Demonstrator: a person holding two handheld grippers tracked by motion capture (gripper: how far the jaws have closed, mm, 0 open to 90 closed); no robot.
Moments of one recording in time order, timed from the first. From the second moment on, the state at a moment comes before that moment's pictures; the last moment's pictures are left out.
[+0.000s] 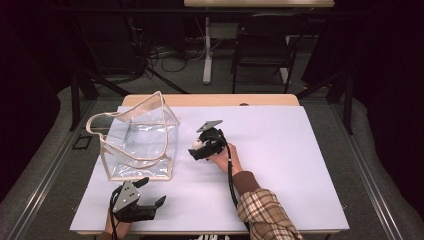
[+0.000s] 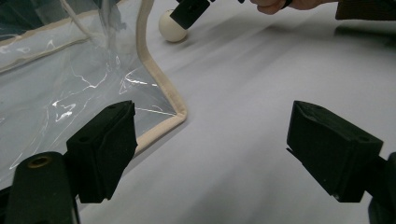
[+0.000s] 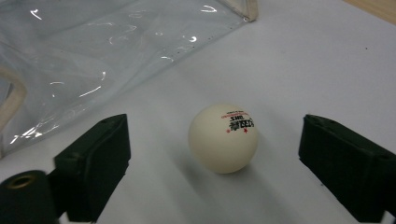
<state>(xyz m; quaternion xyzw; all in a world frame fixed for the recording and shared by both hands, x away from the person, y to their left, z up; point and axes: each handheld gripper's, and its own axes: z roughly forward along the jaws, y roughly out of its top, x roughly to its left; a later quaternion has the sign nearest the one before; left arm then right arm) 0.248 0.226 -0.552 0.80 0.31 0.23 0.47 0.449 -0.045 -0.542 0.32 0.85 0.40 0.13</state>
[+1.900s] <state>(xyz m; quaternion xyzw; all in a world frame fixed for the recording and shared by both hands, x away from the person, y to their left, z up) 0.248 0.226 -0.551 0.80 0.31 0.23 0.47 0.445 -0.047 -0.533 0.33 0.85 0.37 0.16</state>
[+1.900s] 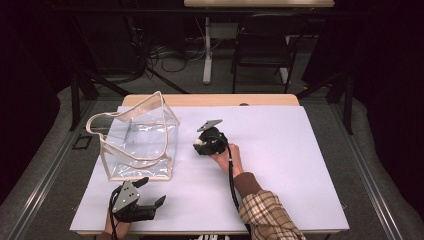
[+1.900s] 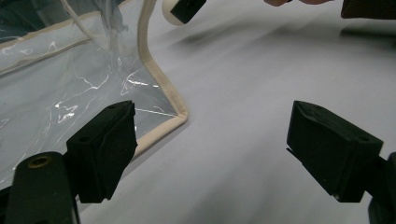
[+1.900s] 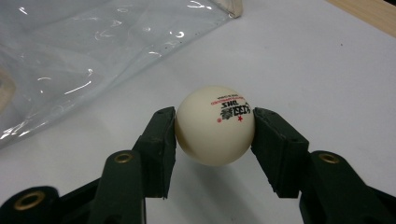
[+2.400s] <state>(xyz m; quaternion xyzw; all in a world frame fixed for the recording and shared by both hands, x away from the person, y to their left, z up) 0.248 0.226 -0.551 0.79 0.31 0.23 0.47 0.438 -0.052 -0.518 0.32 0.85 0.37 0.17</state>
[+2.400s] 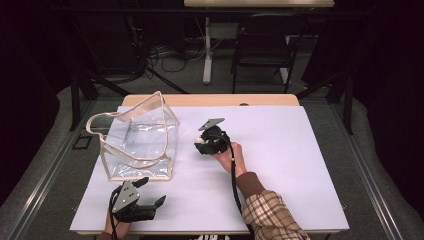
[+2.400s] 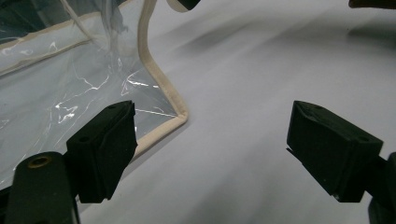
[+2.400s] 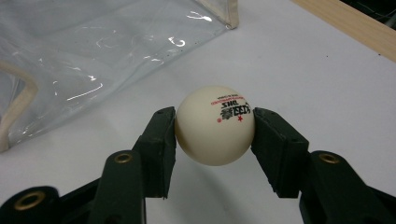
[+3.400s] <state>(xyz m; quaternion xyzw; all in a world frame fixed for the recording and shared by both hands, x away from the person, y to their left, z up) 0.248 0.226 -0.551 0.79 0.31 0.23 0.47 0.432 -0.061 -0.480 0.30 0.85 0.39 0.18</state>
